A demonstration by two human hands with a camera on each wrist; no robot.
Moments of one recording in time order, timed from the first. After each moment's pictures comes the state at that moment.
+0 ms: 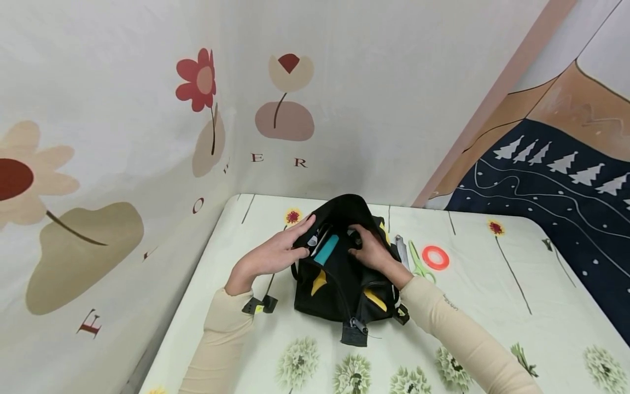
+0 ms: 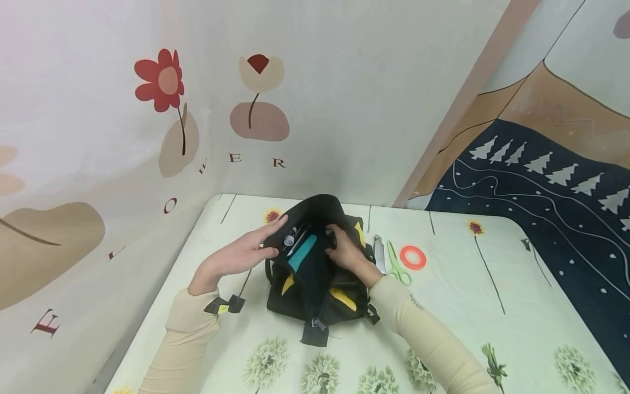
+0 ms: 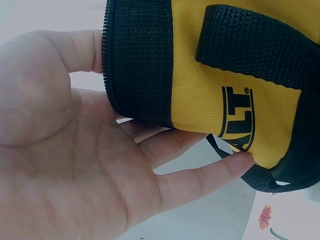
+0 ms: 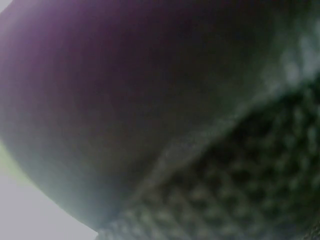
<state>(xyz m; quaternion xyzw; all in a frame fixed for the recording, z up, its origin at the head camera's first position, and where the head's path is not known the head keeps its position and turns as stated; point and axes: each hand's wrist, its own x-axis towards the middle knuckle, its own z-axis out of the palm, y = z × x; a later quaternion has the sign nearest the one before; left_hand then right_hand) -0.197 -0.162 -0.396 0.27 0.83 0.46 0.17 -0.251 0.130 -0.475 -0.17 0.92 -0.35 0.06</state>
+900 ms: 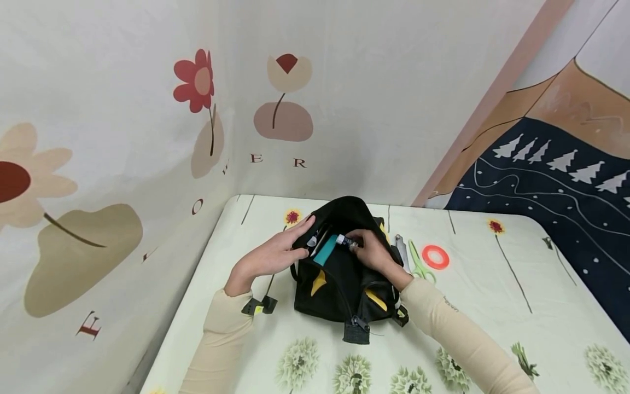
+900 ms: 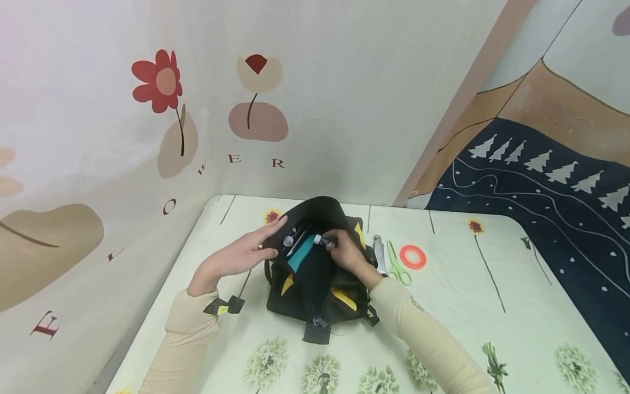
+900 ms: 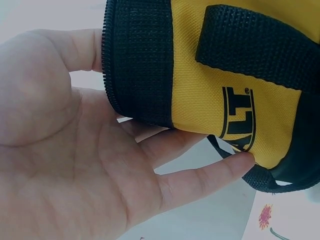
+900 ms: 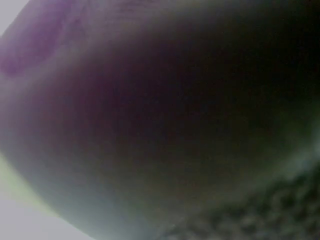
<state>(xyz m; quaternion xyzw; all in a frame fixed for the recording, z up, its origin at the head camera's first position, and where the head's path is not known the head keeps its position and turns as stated) -0.197 -0.163 -0.397 0.27 0.83 0.46 0.17 -0.250 0.130 -0.483 -0.19 0.88 -0.43 0.04</state>
